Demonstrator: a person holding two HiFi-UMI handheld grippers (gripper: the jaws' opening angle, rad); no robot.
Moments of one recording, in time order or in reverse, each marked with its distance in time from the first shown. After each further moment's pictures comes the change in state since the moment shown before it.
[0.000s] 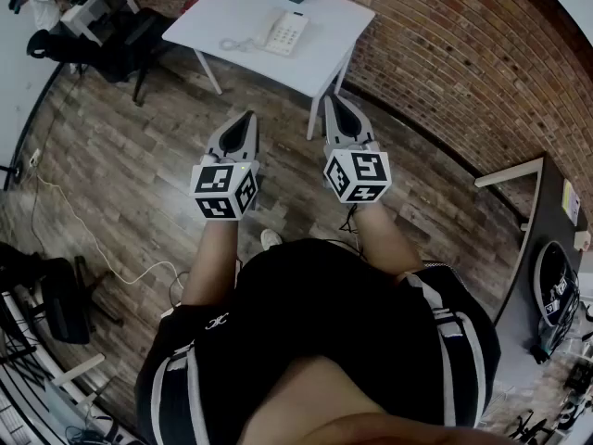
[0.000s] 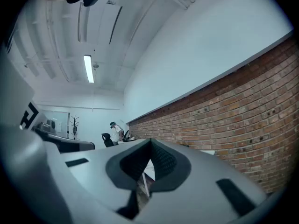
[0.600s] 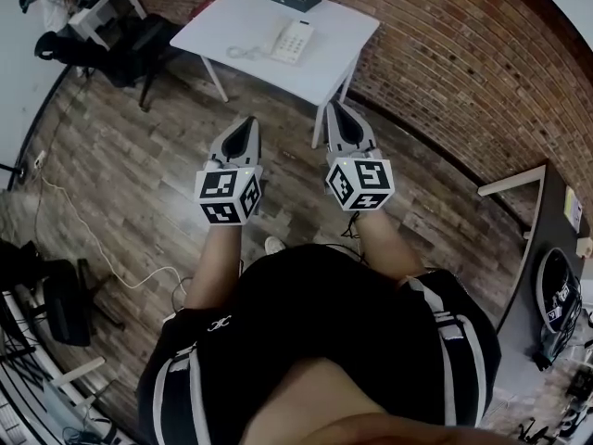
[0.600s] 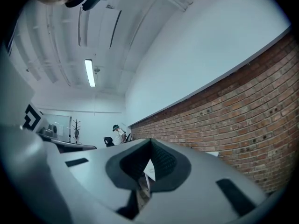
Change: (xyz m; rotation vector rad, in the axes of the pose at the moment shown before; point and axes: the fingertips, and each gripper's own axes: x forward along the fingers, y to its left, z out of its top) left arm -0.008 0.006 0.006 0.006 -0.015 0.035; right arm -0.003 0.012 0.011 0.020 -0.029 0.020
